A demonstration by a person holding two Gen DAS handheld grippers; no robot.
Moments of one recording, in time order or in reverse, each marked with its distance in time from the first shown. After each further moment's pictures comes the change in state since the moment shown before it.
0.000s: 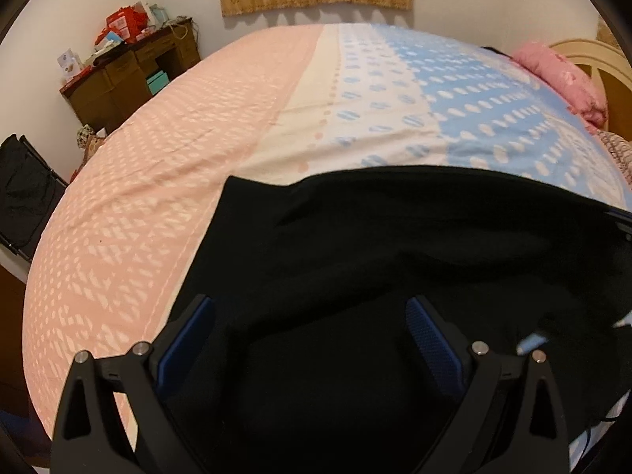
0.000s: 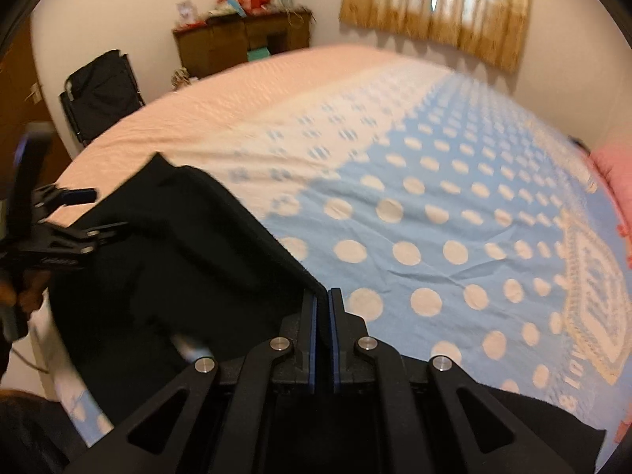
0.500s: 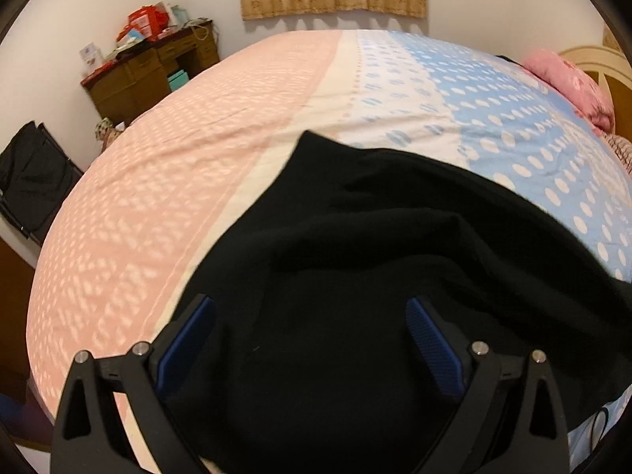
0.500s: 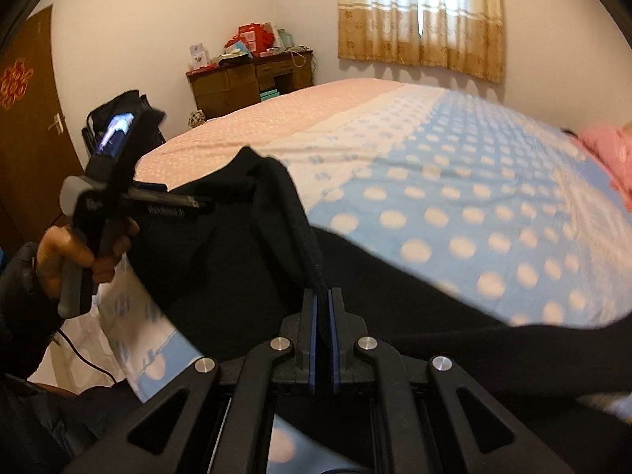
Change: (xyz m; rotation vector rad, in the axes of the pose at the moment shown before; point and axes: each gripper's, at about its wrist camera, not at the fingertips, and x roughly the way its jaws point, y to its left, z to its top) left arm -0.013 0.020 -0.043 -0.050 -0.028 0.055; right arm -0.061 0.097 -0.116 0.130 -0.150 0.056
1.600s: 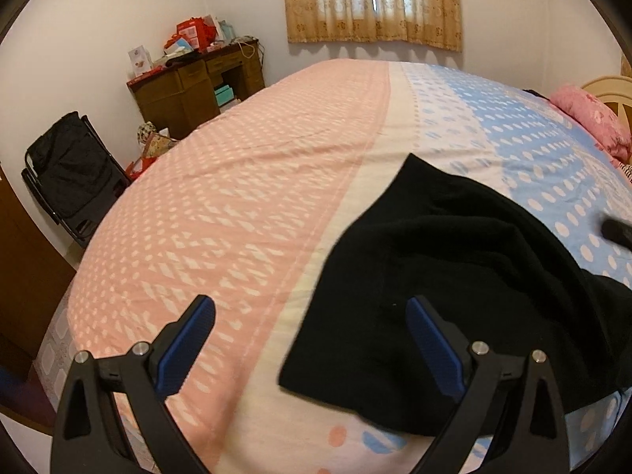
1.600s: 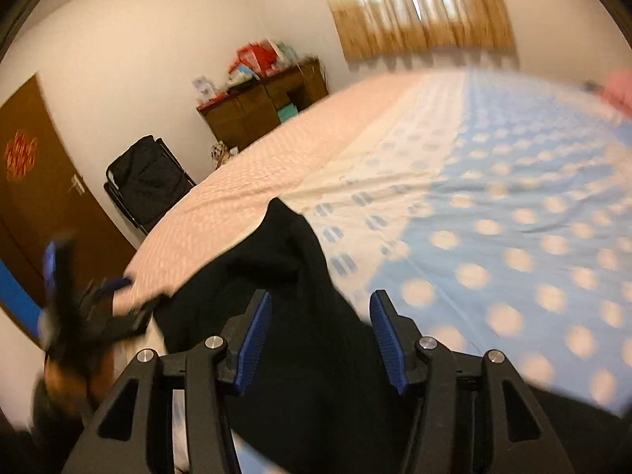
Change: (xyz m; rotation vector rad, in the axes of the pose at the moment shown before) left arm -0.038 0.065 -0.025 -0.070 -0.114 0.102; right arm 0.082 0.010 0.097 0.195 0.006 0.205
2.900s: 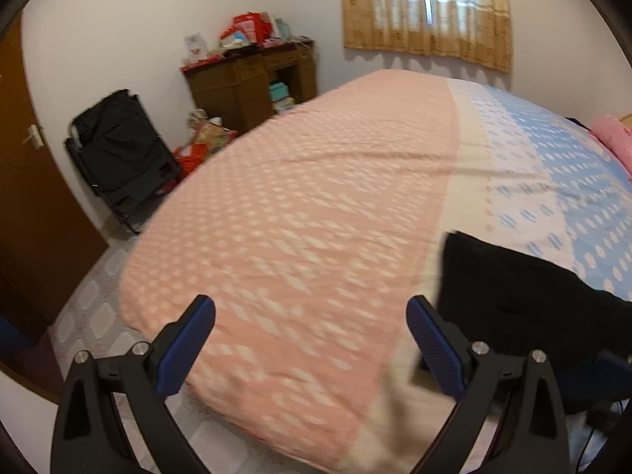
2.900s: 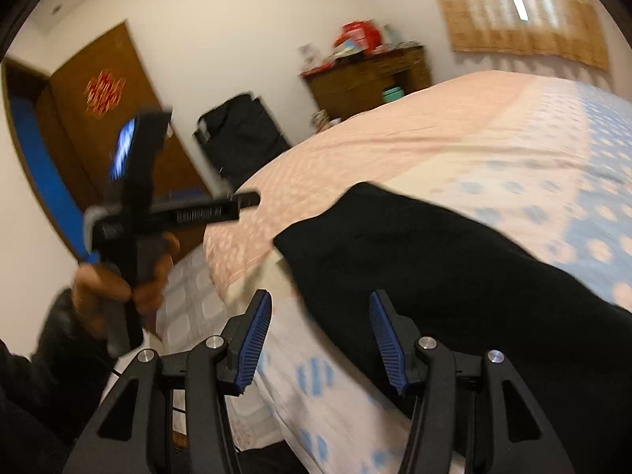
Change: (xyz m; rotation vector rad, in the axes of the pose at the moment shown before) left arm -0.008 0.073 -0.019 -0.105 -0.013 0.103; right arm 0.009 0.116 -0.088 -0.201 0.021 0.268
